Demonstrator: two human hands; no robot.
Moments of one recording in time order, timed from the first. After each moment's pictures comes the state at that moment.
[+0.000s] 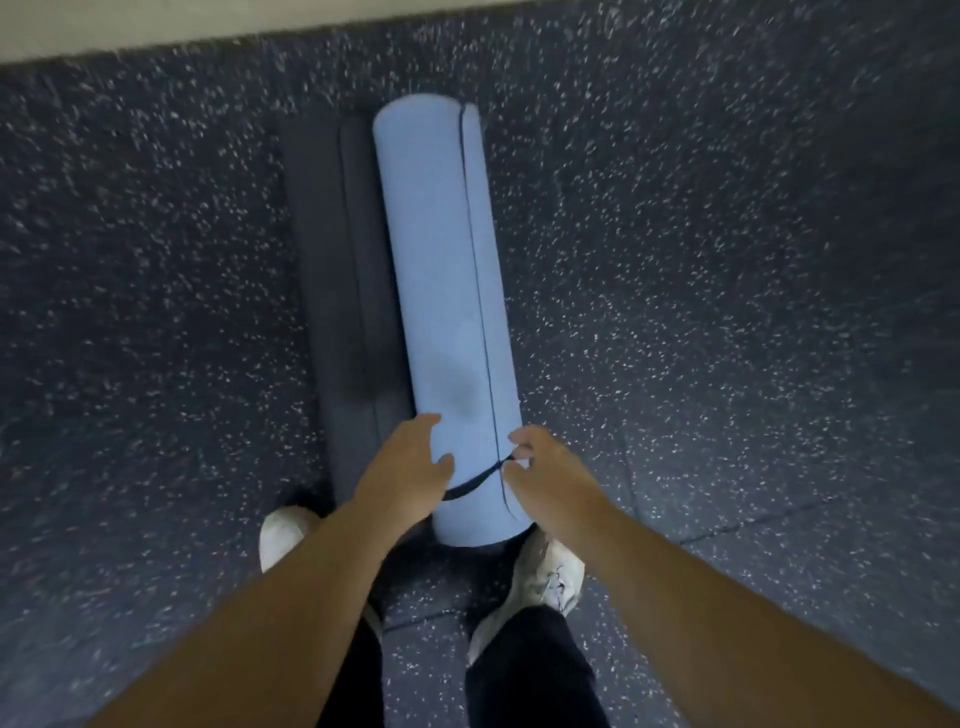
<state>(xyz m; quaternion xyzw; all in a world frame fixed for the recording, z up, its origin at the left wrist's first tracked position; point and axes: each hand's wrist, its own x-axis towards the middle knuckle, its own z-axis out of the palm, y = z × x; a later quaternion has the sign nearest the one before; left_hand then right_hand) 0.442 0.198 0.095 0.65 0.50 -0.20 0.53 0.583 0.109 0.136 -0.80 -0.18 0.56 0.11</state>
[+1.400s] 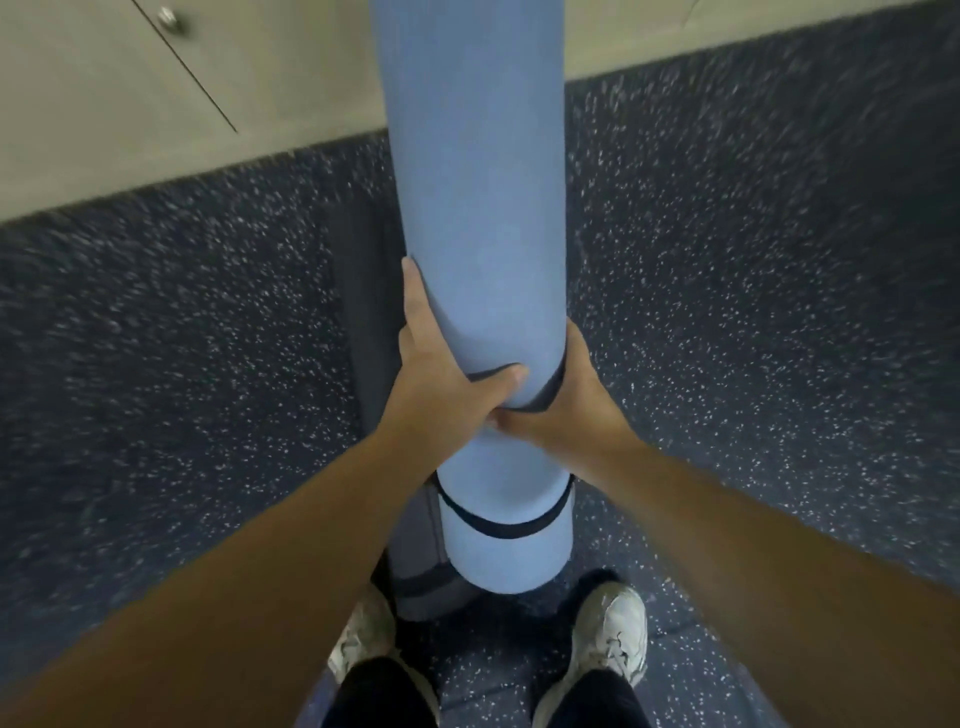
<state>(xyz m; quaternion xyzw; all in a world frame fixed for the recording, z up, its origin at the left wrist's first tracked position) 0.495 0.296 0.181 0.66 0.49 0.14 0.55 0.607 0.201 0.158 -0.74 -0.24 0.47 0.42</state>
